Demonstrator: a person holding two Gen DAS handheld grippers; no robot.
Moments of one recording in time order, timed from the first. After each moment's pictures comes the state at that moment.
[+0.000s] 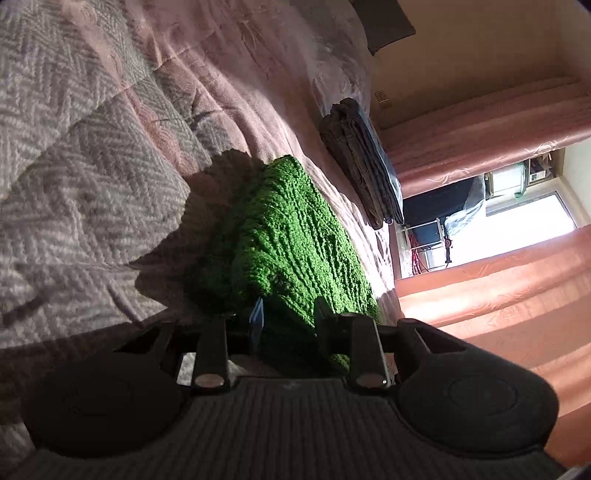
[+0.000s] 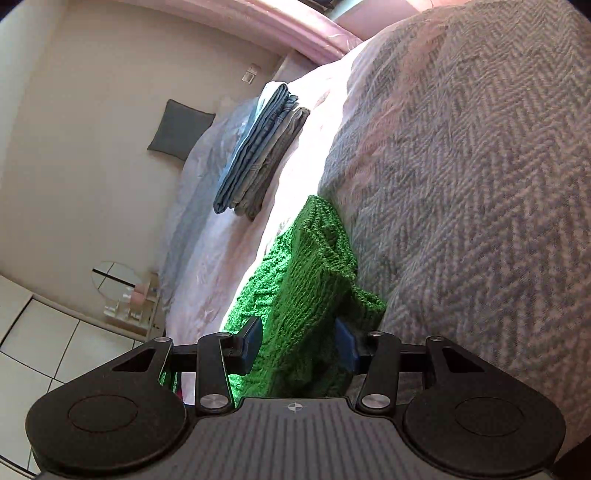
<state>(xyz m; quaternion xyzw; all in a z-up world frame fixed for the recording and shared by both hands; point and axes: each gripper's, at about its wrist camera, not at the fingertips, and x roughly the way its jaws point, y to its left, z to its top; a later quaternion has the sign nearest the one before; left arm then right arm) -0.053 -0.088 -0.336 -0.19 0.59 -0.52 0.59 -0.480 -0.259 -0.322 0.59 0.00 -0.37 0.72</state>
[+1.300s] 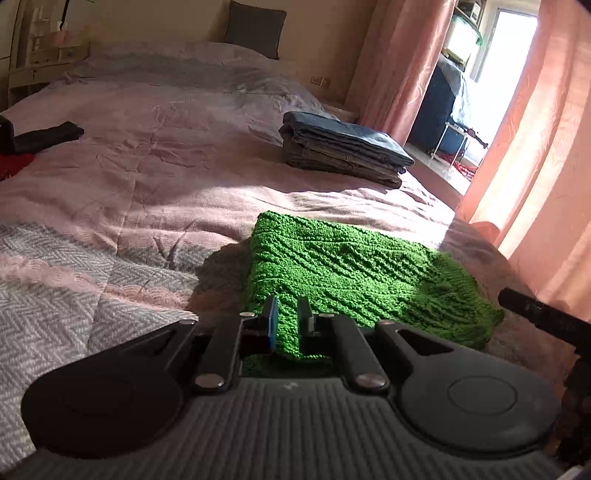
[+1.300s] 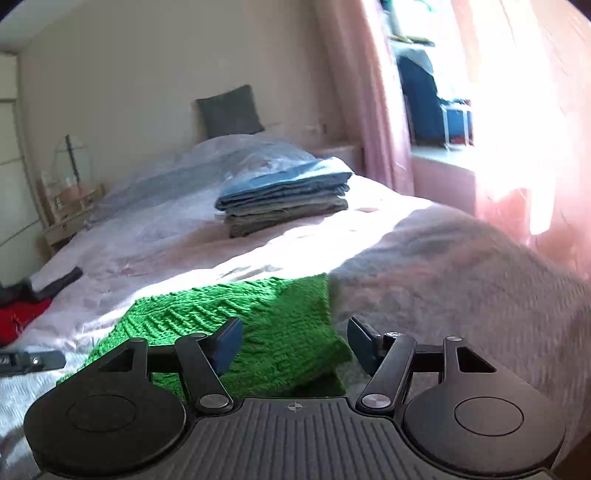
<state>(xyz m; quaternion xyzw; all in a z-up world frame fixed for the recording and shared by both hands) -0.108 -0.105 -0.276 0.11 0.33 -0.61 0.71 -0.403 -0.204 -0.270 0.19 0.17 -0.49 0.83</state>
